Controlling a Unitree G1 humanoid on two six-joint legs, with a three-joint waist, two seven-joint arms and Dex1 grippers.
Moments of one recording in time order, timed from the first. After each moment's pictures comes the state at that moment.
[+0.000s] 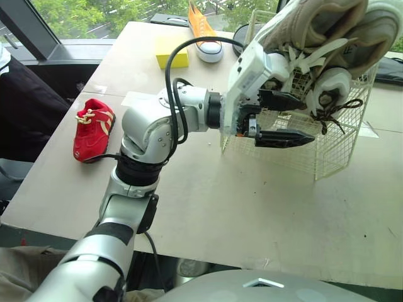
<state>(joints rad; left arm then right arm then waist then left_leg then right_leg) -0.89 0.32 -0.20 -0.22 -0.73 0.88 -0.91 0.40 -0.90 -0.92 -0.29 0.28 0.74 0.61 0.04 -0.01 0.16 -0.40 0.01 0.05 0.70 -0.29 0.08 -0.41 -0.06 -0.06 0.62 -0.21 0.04</state>
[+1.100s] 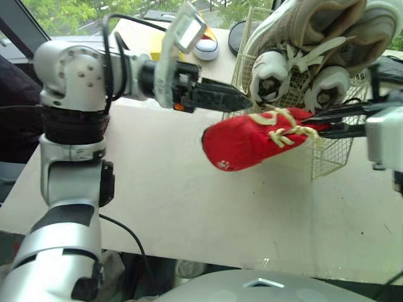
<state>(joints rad) -1.16 0.66 -0.15 0.09 -0.96 1.44 -1.14 -0.76 -1.20 0.12 -0.45 0.38 0.03 1.29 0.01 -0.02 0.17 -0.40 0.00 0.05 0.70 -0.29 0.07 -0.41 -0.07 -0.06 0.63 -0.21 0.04</state>
